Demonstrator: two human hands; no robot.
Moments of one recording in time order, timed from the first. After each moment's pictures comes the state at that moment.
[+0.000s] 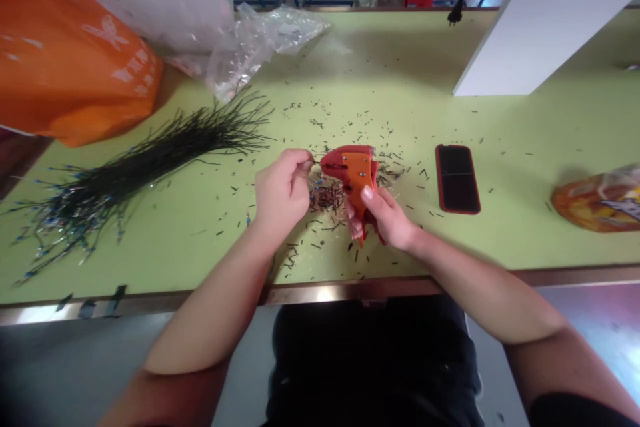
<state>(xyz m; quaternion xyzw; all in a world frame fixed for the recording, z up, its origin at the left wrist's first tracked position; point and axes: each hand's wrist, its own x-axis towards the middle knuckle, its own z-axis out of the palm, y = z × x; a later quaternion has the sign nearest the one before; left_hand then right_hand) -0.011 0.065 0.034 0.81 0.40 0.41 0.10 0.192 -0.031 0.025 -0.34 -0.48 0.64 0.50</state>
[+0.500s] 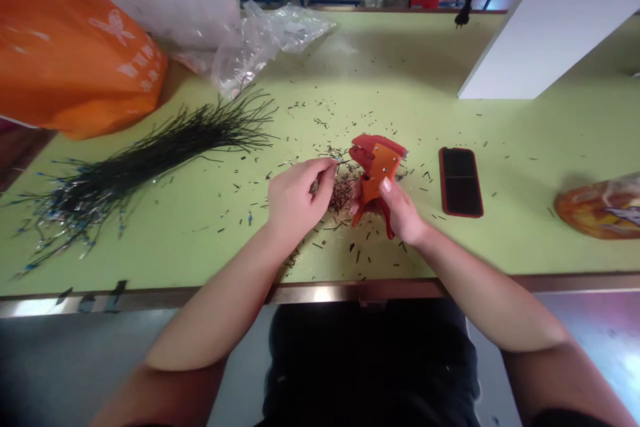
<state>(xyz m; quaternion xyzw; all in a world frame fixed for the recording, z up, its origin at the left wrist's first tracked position) 0.011 0.040 0.036 0.84 0.37 0.40 0.05 0.199 -0.027 0.025 -0.39 -0.45 0.61 0.52</state>
